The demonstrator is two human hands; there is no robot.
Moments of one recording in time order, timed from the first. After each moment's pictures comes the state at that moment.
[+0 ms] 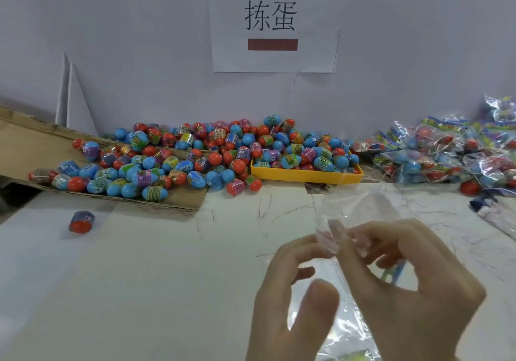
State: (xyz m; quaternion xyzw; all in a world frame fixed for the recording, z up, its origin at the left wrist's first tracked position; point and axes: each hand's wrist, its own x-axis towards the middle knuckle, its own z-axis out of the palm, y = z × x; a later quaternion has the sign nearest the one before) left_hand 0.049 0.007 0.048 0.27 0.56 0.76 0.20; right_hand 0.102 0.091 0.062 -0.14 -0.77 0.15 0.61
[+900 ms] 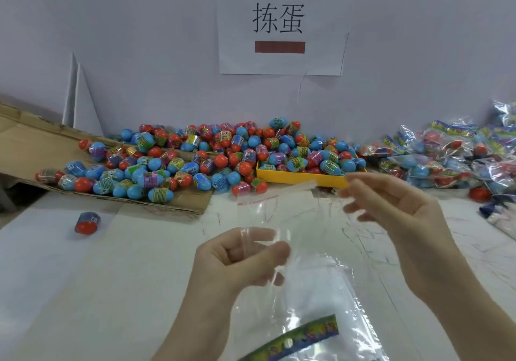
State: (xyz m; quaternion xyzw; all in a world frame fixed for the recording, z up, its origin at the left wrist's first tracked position) left_hand -0.012 -0.022 0.047 0.21 0.56 0.76 0.25; right_hand 0.081 0.141 0.087 -0.13 -0.70 0.62 0.33
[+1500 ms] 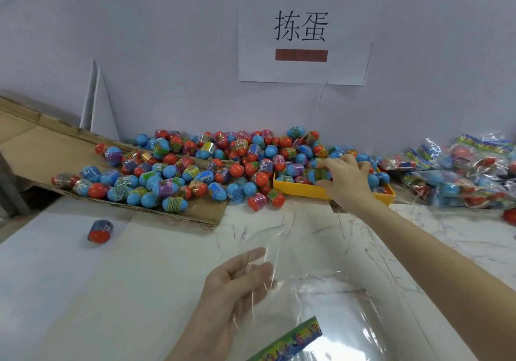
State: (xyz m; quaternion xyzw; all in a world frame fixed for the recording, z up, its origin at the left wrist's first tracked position) left_hand -0.054 -0.018 -0.007 0.07 0.50 0.79 0.35; right_hand -0.083 0.254 0.025 -0.25 -0.94 0.00 0.22
